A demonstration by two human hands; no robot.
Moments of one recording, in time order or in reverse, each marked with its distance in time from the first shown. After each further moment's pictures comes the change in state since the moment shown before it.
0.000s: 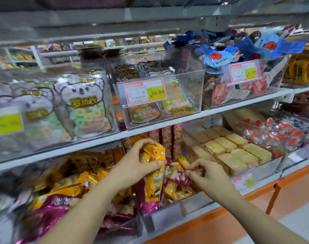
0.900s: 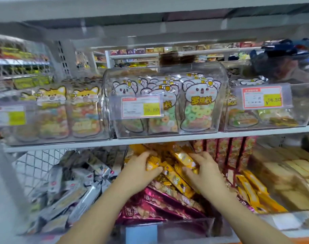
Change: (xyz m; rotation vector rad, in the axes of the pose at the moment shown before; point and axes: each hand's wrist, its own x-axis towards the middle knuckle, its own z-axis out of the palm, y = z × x) left_hand -0.104 -0.076 -0.135 0.437 0.251 -0.227; right_hand 0.004 -0.147 0.138 -0.054 -0.042 -0.302
